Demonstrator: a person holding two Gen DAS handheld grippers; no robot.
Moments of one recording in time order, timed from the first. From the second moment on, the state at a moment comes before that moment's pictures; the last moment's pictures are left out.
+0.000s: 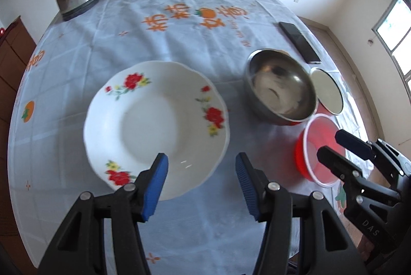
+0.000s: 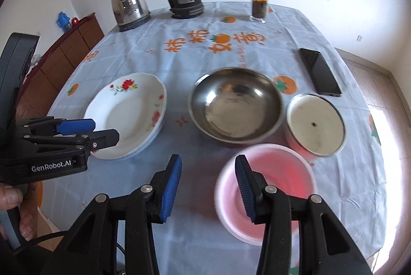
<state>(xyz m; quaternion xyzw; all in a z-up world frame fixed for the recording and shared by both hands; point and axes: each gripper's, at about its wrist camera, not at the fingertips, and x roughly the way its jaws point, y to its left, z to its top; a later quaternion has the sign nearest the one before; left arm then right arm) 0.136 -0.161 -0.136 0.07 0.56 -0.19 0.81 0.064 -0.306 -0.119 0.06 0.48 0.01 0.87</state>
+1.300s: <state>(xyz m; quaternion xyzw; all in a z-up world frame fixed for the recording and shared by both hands) 0.094 -0.281 -0.170 0.08 0.61 -0.21 0.75 0.029 -0.419 -0.166 0.10 0.51 0.04 0.85</state>
